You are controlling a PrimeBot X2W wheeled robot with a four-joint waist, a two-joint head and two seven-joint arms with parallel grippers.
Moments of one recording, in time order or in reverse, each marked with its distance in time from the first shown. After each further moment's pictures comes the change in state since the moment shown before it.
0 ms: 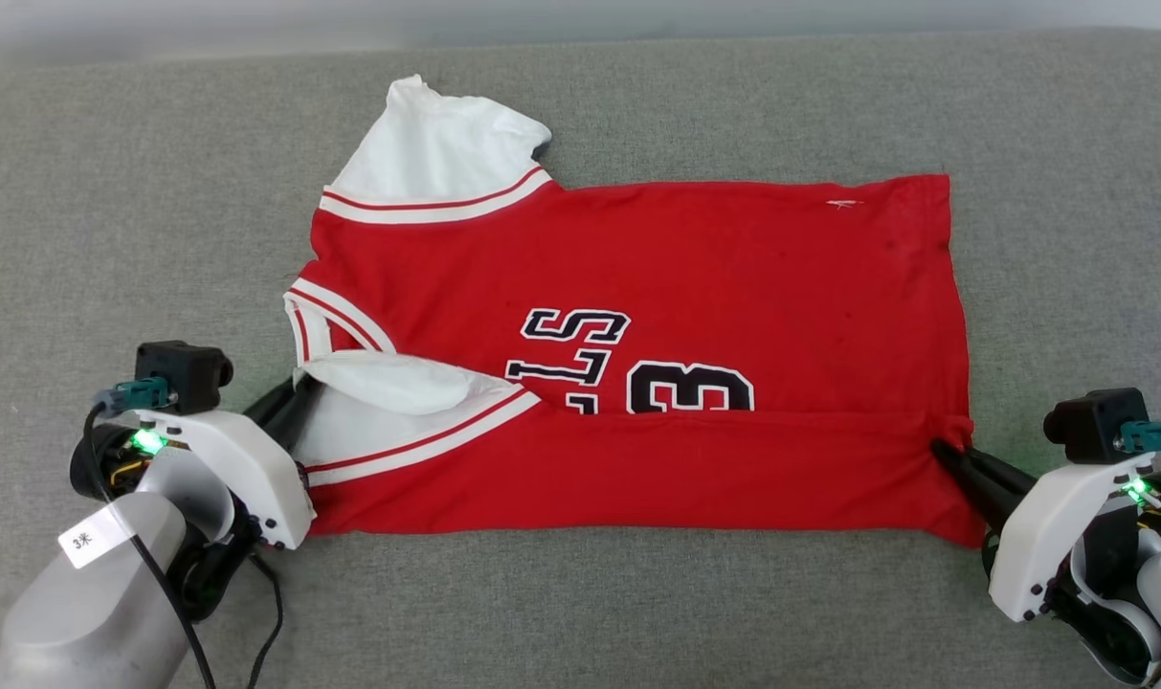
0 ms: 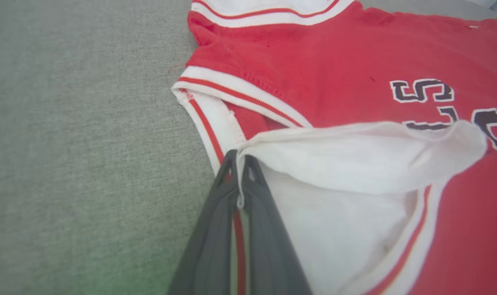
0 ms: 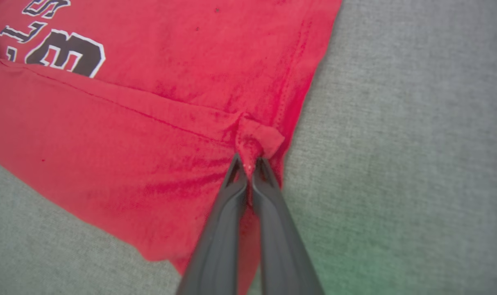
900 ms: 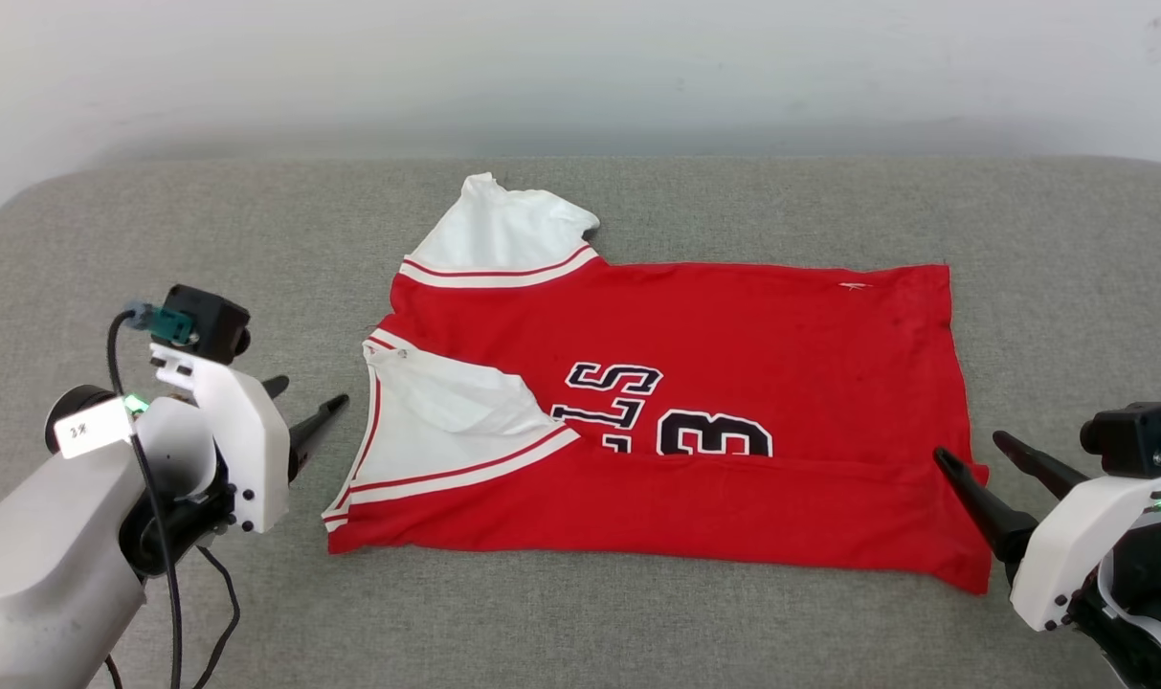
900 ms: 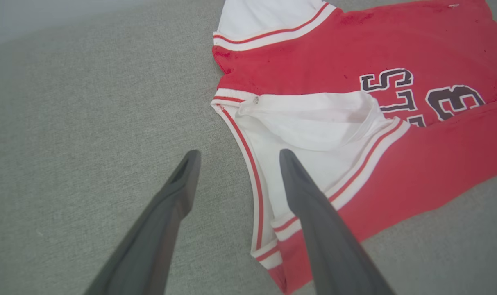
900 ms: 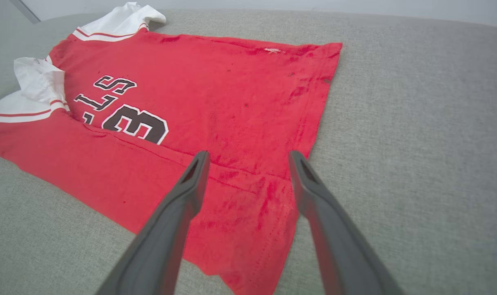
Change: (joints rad) left arm -0.121 0.129 -0.156 -0.095 -0.119 0.000 0.360; right arm 0.084 0.016 -0.123 -0.080 -0.029 0.000 0.011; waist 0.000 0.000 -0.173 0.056
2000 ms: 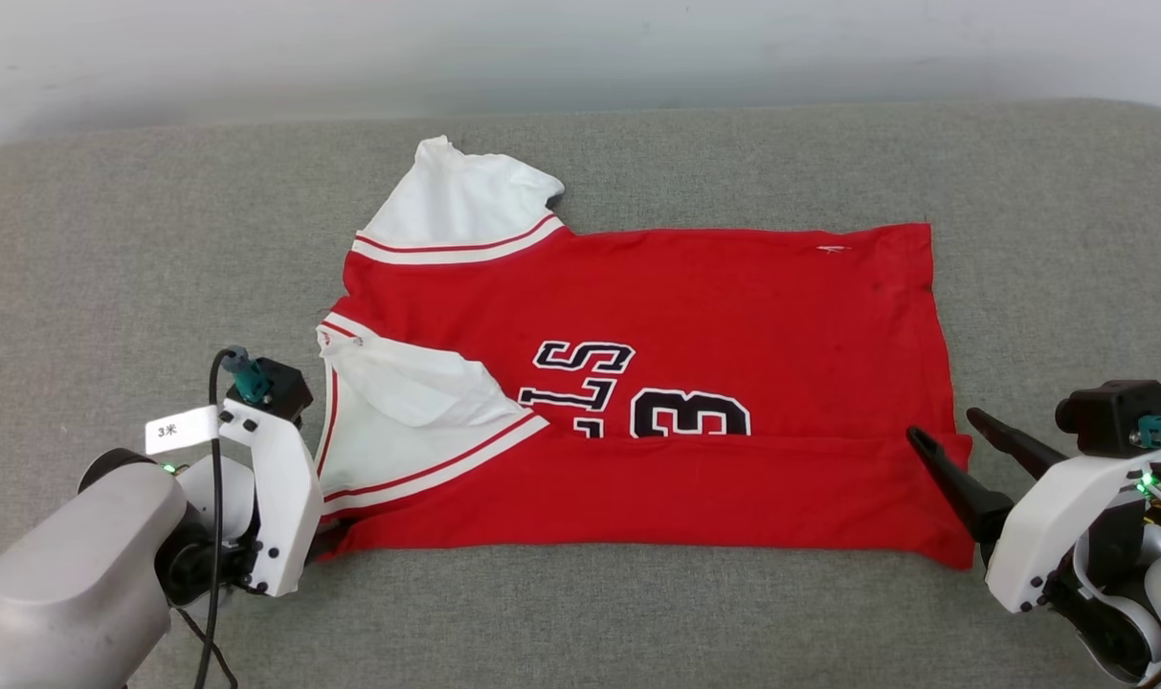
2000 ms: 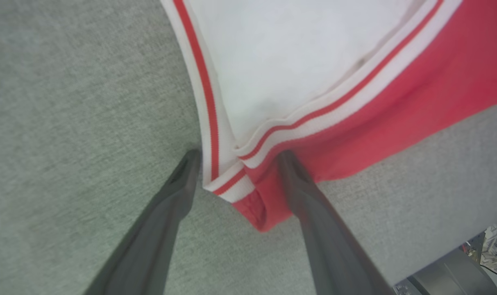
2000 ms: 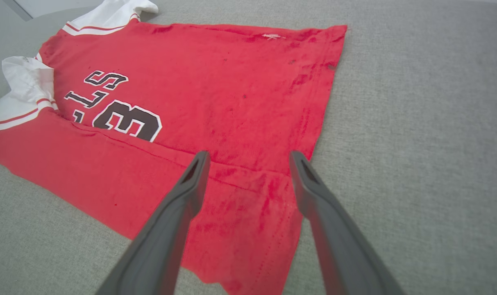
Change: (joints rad) left arm -0.037 -0.011 -0.207 0.065 -0.077 0.000 0.372; right arm -0.022 0.044 -0.018 -0.040 -0.035 0.000 0.035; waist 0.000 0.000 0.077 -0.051
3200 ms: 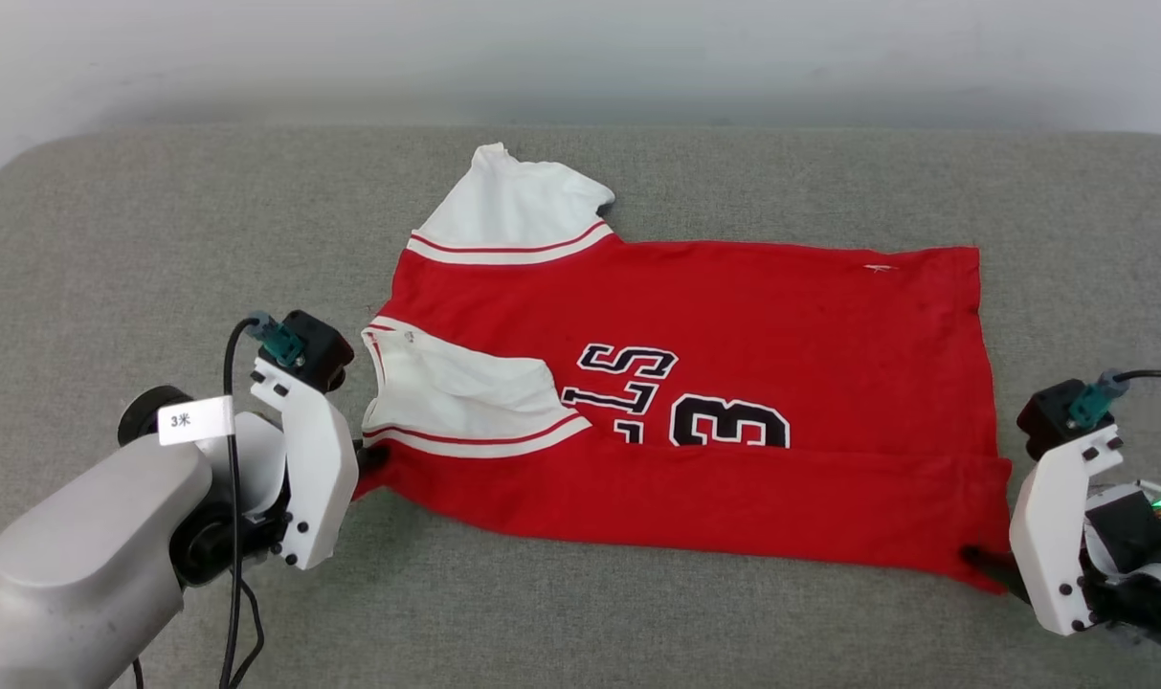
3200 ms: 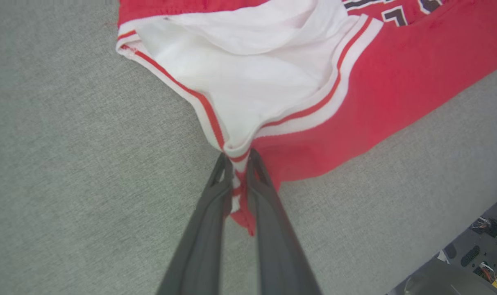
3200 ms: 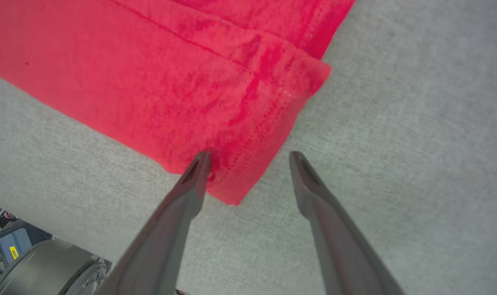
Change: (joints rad) left arm -0.068 0.053 -0.053 -0.181 -0.002 0.001 -0.195; right arm -0.070 -0.102 0.055 -0.011 -0.001 0.000 0.685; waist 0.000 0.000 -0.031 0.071
